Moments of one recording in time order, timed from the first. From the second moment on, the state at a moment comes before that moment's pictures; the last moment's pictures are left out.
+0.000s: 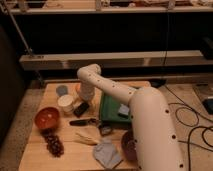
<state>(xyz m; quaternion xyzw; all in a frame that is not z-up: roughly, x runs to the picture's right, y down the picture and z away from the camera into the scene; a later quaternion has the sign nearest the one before) -0.135 0.099 0.913 -0.26 -0.32 -0.50 0.76</state>
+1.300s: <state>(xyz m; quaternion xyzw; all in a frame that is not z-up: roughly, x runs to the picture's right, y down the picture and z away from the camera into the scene) -0.070 0.030 0.834 -0.23 -0.34 -0.52 0.75</state>
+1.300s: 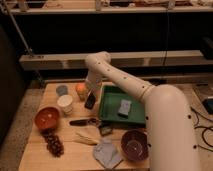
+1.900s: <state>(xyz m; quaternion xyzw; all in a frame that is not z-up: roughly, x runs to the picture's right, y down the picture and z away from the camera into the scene) -0.025 0.089 0.734 -0.21 -0.37 -0.53 0.73</state>
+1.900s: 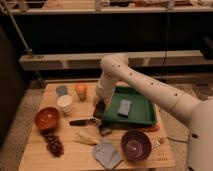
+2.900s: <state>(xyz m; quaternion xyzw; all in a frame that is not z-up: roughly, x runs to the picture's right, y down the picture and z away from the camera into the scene) 0.139 0.224 0.632 -0.29 -0.34 -0.45 0.78</state>
